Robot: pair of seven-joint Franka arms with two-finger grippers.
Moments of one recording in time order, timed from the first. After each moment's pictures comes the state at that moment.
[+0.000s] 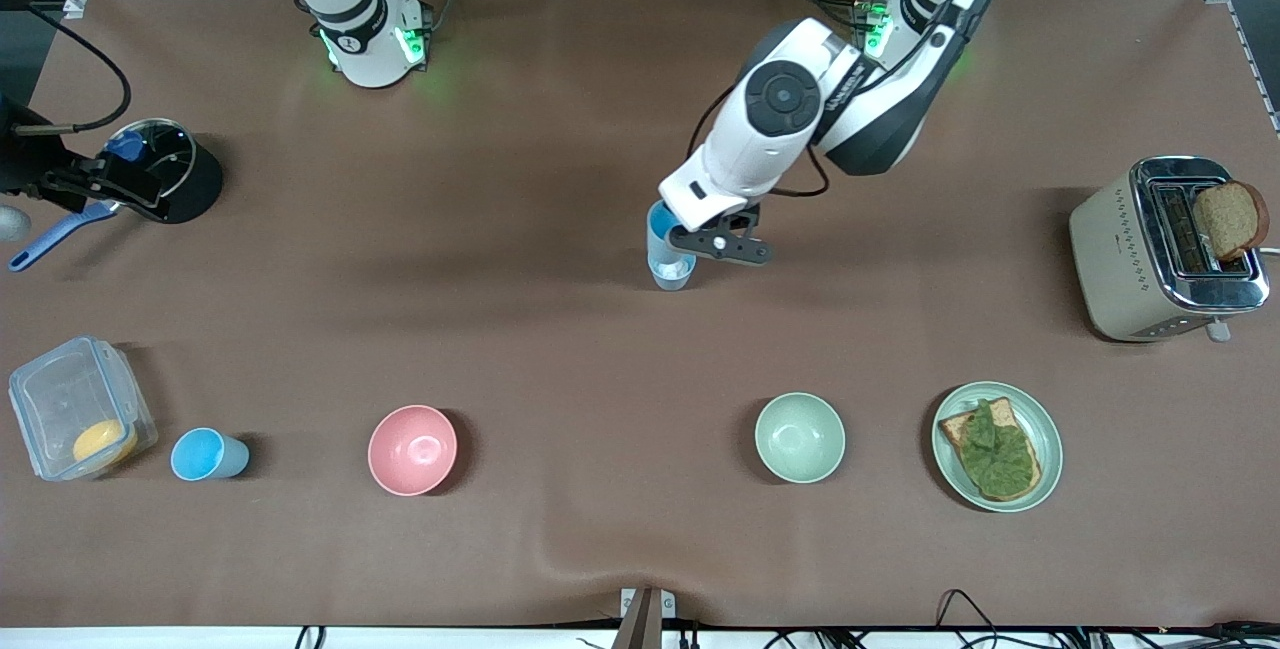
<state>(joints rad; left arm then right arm) -0.51 0.36 -0.24 -1.75 -0.13 2.12 -0.52 0.05 -0.01 -0.09 -1.63 0.01 1.59 0.05</state>
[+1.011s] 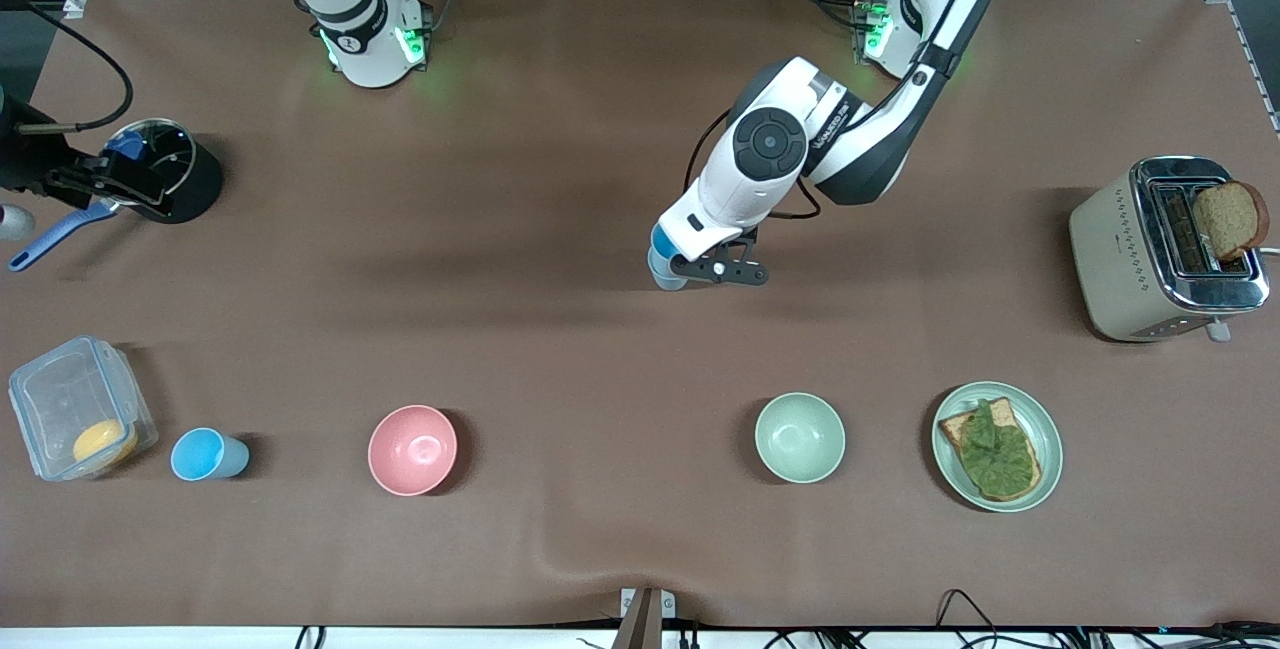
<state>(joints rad) -0.53 0.42 -0.20 -1.73 -0.13 2.12 -0.52 0.05 -0.01 -0.09 -1.63 0.01 1.58 0.06</state>
